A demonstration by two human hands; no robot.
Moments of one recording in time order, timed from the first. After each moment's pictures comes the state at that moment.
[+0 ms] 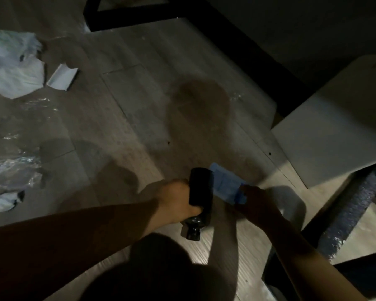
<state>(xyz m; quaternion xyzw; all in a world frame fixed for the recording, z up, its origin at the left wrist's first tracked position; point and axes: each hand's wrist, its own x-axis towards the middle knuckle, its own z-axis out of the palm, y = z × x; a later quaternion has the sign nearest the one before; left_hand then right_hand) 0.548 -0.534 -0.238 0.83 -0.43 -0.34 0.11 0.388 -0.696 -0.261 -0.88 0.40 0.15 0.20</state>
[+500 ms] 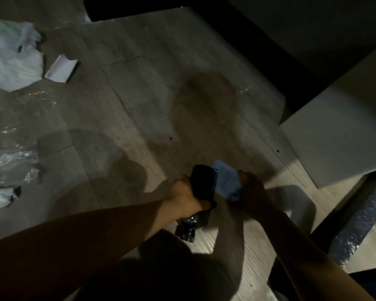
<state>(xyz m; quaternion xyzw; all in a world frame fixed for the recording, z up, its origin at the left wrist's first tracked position) 0.538 -0.559 -0.267 0.84 -0.27 -0.41 0.20 0.408 -0.719 -0.296 -0.90 0.33 0.15 0.23</state>
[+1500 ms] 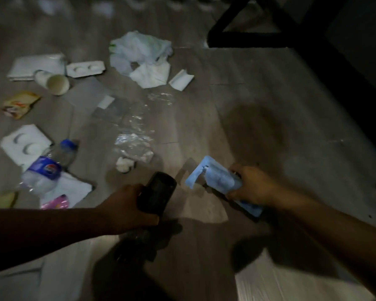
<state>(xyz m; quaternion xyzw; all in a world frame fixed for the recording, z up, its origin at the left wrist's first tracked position) 0.640 -0.268 -0.214 0.88 -0.14 -0.37 0.26 0.596 -0.571 -0.209 -0.94 0.07 0.22 0.25</state>
